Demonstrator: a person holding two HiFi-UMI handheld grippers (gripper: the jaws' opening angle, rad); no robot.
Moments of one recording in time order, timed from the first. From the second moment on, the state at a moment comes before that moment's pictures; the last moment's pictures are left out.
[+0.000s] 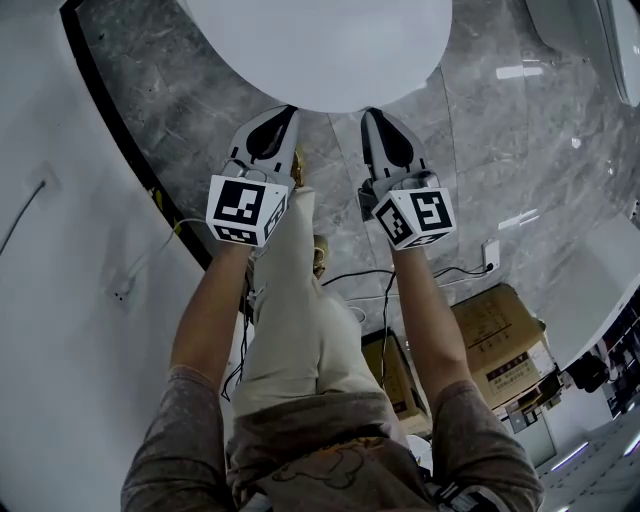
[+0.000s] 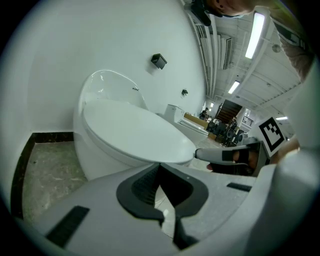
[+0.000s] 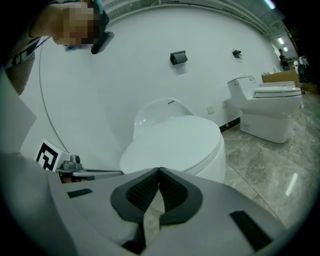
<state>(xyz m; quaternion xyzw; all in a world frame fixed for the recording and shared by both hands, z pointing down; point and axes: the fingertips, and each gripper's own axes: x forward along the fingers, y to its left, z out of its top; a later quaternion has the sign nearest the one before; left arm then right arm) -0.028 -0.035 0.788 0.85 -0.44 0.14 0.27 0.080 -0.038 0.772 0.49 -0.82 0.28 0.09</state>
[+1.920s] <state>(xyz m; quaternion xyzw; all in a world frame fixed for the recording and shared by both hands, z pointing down) -0.084 -0.191 0.469 0.82 -0.49 0.05 0.30 0.022 -0.210 0.419 0.45 -0.87 0.21 0.07</state>
